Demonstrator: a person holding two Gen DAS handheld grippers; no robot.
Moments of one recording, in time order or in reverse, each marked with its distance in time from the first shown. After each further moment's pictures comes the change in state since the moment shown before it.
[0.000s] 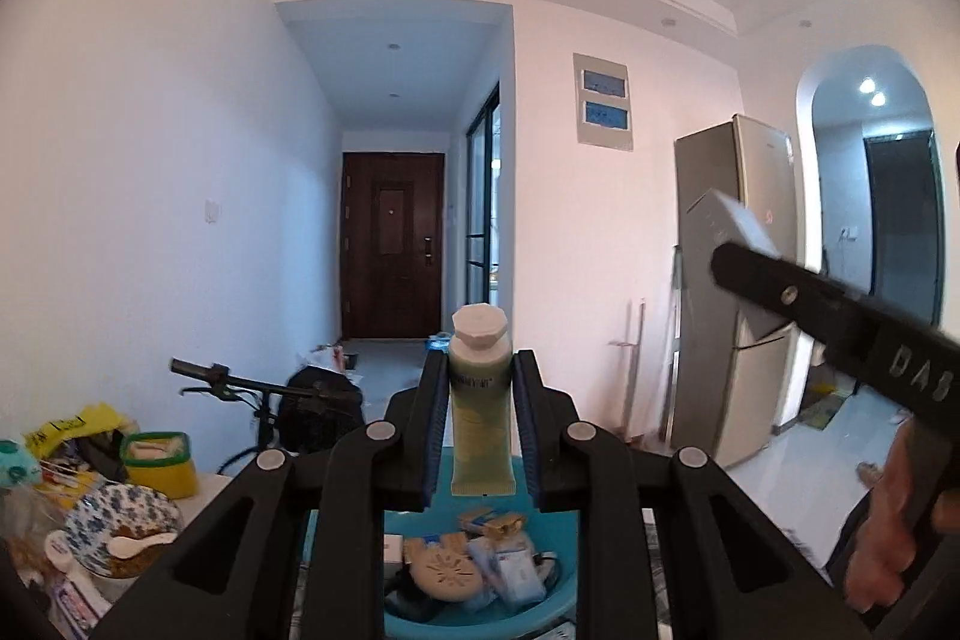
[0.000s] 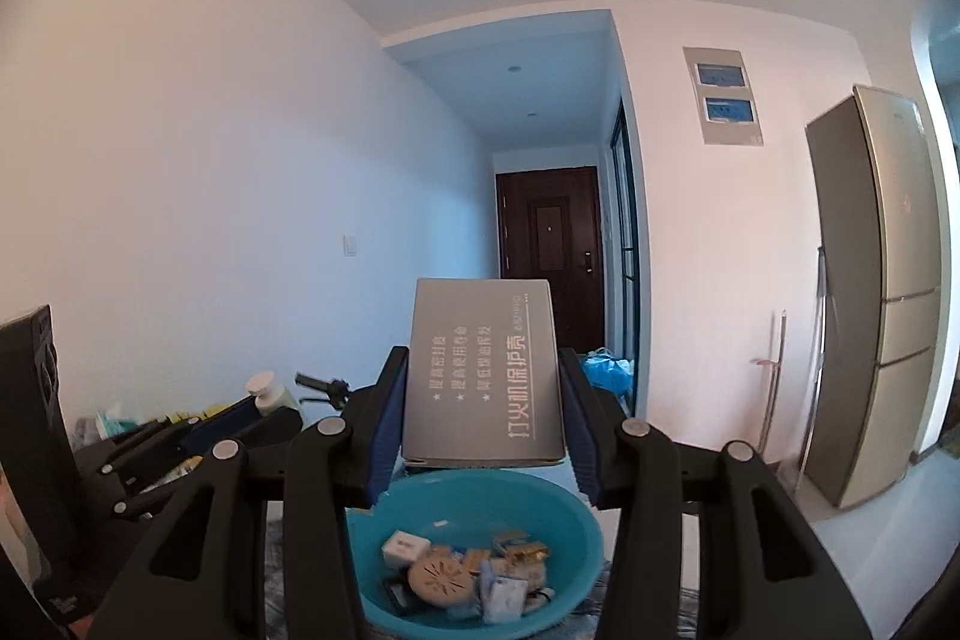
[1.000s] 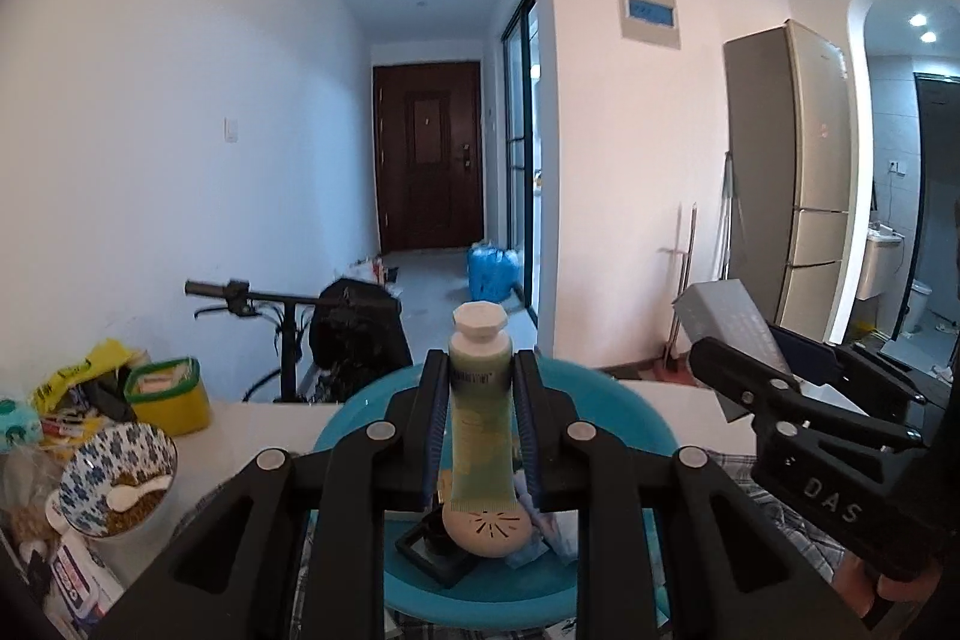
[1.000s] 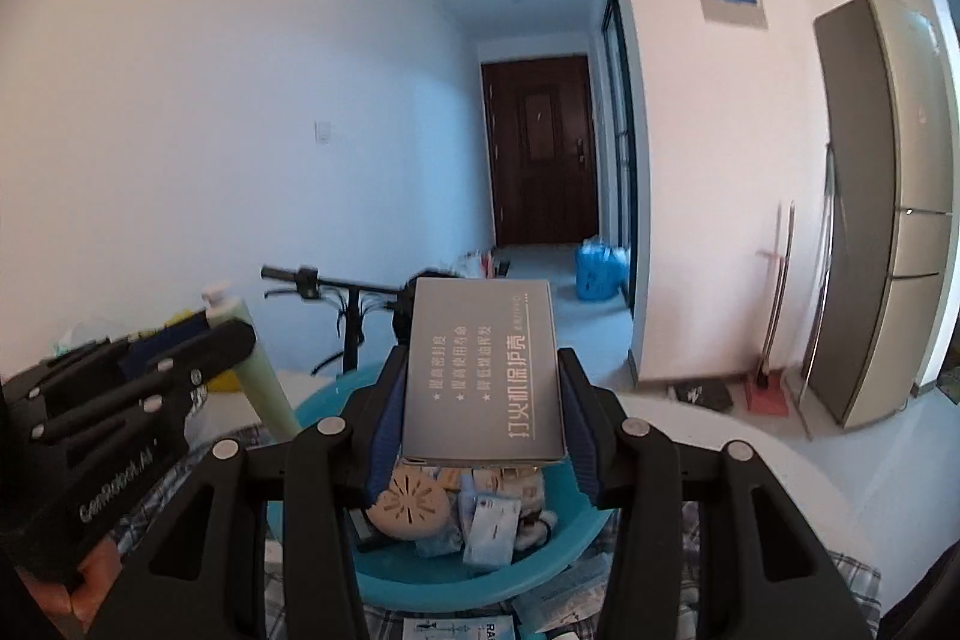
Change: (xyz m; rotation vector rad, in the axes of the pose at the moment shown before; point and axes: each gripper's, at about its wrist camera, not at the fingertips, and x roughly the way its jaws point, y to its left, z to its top) left arm 0.108 0.012 -0.067 0.019 0.248 0.127; right arm 0.106 -0.034 -0.103 0.035 0.290 -0.018
